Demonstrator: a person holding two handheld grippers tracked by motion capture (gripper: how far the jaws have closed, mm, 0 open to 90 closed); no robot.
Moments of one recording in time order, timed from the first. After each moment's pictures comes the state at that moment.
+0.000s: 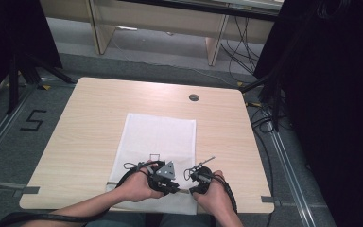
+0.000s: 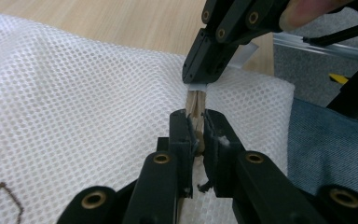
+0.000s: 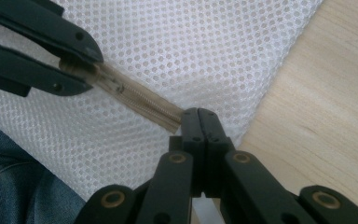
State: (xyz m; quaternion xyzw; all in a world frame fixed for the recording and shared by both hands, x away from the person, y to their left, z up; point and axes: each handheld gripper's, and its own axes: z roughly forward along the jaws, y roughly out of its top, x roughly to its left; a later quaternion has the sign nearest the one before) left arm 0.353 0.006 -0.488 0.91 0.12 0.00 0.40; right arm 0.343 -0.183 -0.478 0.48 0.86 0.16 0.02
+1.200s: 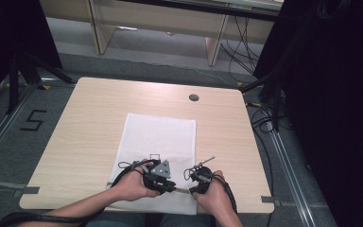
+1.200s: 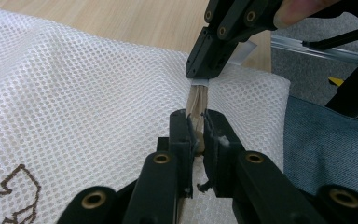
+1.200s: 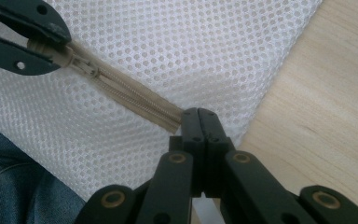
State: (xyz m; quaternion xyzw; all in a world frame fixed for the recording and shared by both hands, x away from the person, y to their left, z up) left arm 0.352 0.017 -0.483 0.90 0.13 0.00 0.41; right arm 0.341 -0.180 -0.477 0.50 0.85 0.15 0.00
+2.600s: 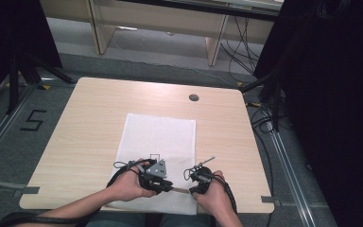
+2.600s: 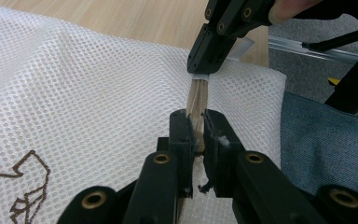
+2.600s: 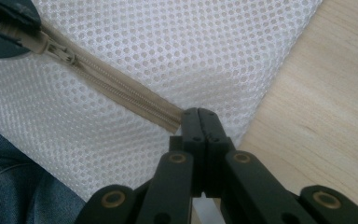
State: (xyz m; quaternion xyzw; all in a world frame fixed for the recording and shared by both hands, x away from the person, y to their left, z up) left arm 0.351 0.028 -0.480 0.90 0.12 0.01 0.41; right arm 0.342 -0.181 -0.478 0.49 0.86 0.16 0.01
